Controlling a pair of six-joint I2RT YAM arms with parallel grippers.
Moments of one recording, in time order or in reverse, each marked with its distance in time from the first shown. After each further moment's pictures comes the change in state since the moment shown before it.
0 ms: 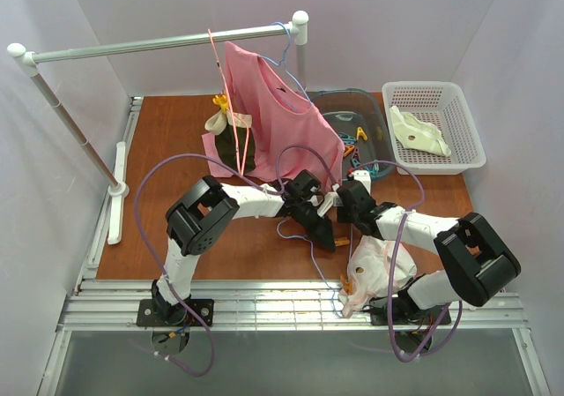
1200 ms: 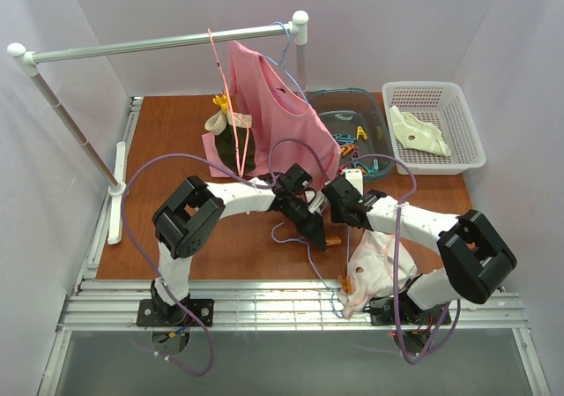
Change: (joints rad) left arm 0.033 -0.080 0.002 -0.193 0.081 0.076; right arm 0.119 0.014 0.188 -0.354 0.067 0.133
